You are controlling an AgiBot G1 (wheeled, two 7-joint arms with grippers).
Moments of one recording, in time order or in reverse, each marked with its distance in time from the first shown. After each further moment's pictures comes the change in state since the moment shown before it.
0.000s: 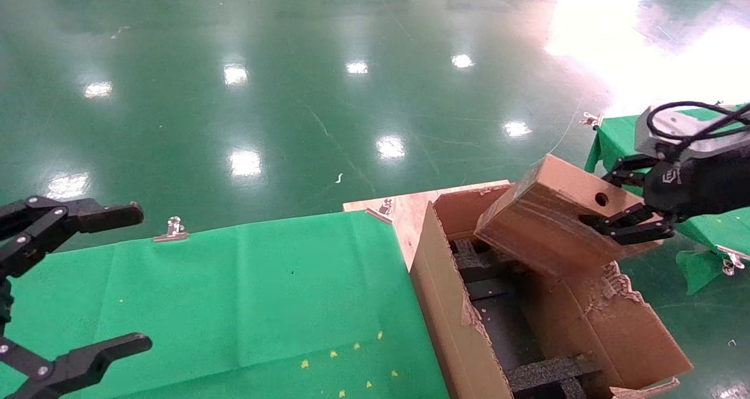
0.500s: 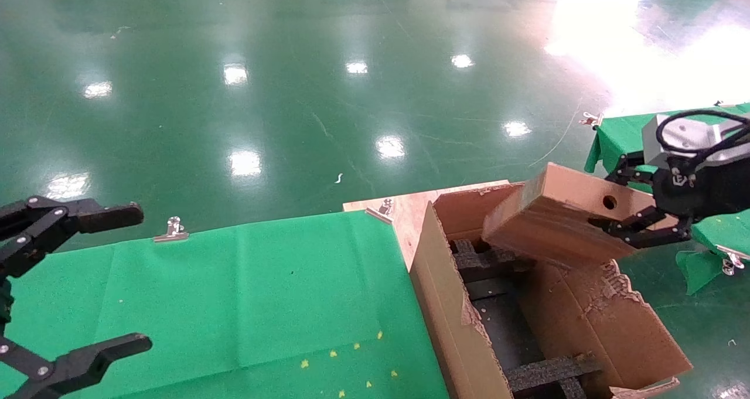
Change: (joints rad) left arm 0.000 0.000 0.000 0.000 0.000 0.000 0.000; right arm 0.051 -0.012 0.015 0.044 -0.059 -0.041 -0.181
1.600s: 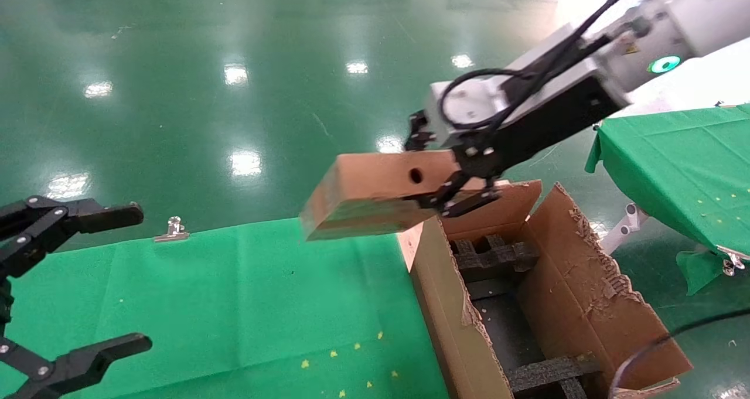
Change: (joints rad) left arm 0.000 0.000 0.000 0.000 0.000 0.000 0.000; right arm -0.196 -0.301 0.429 0.220 -0.054 -0.015 0.064
